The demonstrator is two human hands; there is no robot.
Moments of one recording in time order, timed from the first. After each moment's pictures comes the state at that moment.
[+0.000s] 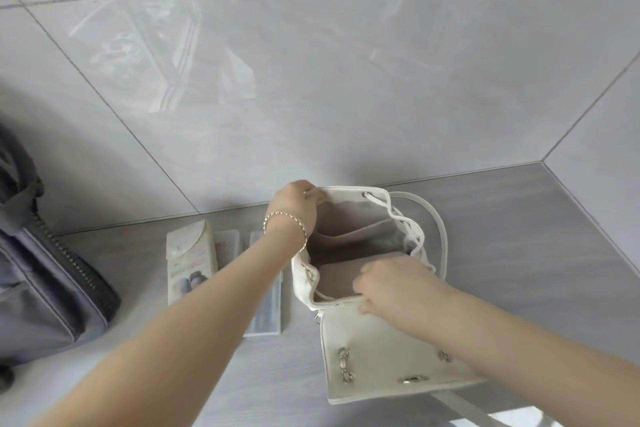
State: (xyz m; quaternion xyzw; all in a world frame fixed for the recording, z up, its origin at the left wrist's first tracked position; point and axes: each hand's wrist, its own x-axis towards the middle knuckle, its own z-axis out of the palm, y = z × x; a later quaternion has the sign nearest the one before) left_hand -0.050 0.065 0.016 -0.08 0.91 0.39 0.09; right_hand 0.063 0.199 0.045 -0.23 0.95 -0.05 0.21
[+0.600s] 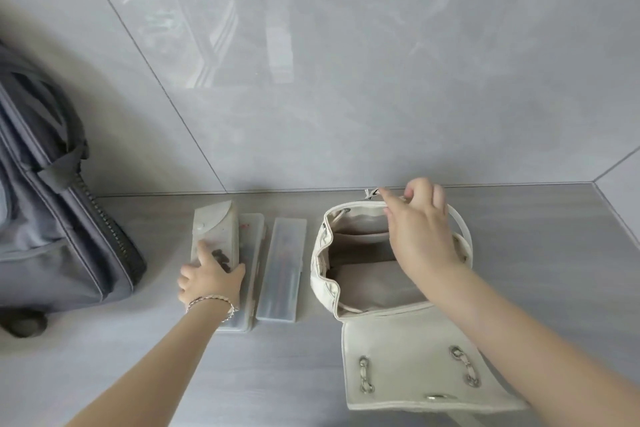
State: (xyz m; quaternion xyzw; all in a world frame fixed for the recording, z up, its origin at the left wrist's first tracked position) left_hand 0.028 -0.073 -0.062 -0.39 0.89 0.20 0.10; right_hand -0.002 0.194 -0.009 -0.04 0.96 -0.15 -0.24
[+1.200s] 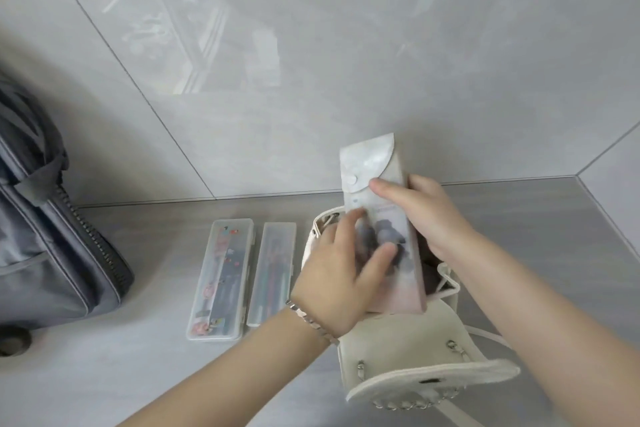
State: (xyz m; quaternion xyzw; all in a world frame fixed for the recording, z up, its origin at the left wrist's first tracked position) left_hand 0.056 0.074 0.046 0.08 0.92 0.38 0.07; right_hand -0.008 0.209 0.054 0.09 0.73 -0.68 0.09
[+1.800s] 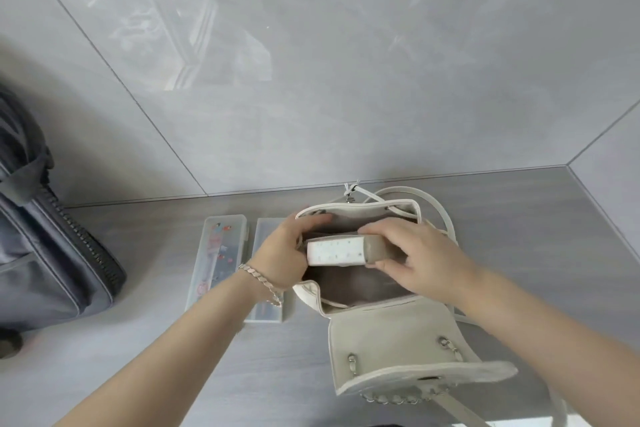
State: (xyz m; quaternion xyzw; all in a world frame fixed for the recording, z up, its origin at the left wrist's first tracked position) left_hand 0.012 0.026 0.016 0.08 0.88 0.43 0.18; right_hand 0.034 0.234 0.019 -0.25 0.91 -0.32 0.02
